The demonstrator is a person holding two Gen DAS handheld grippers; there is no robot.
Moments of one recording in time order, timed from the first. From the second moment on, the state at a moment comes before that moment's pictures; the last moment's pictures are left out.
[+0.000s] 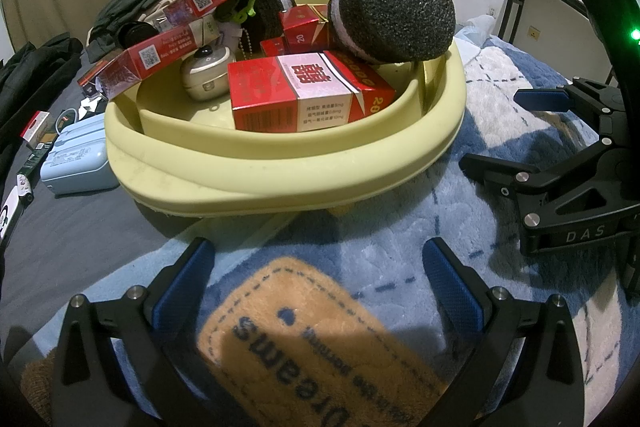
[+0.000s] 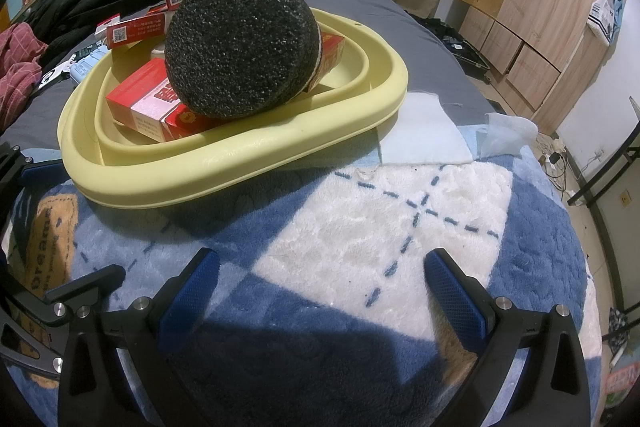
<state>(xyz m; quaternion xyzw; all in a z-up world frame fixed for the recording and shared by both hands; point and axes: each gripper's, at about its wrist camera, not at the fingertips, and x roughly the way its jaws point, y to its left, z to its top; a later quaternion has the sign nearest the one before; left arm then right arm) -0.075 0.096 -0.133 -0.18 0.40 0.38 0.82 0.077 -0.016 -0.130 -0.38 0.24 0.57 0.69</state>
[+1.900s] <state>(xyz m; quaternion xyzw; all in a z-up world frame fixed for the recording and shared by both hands) -0.074 0.094 -0.134 -0.17 0.40 0.38 0.82 0.077 -0.016 -0.130 -0.38 0.24 0.57 0.69</state>
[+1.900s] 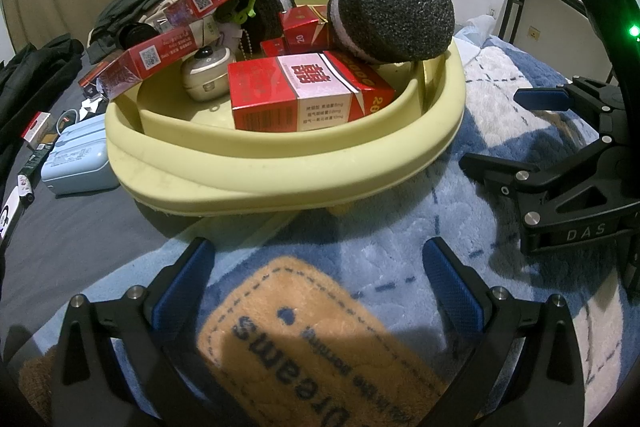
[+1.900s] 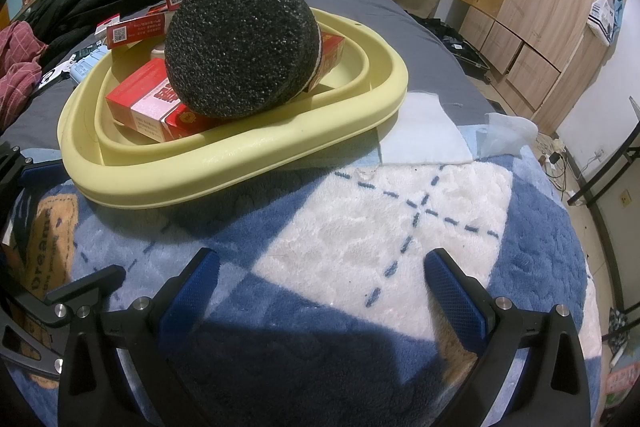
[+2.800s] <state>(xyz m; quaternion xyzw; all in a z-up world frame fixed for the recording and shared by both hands) -0.074 0.094 -0.134 -0.17 0.40 0.38 0.82 0.077 -0.016 -0.130 -0.38 0.24 0.57 0.69</state>
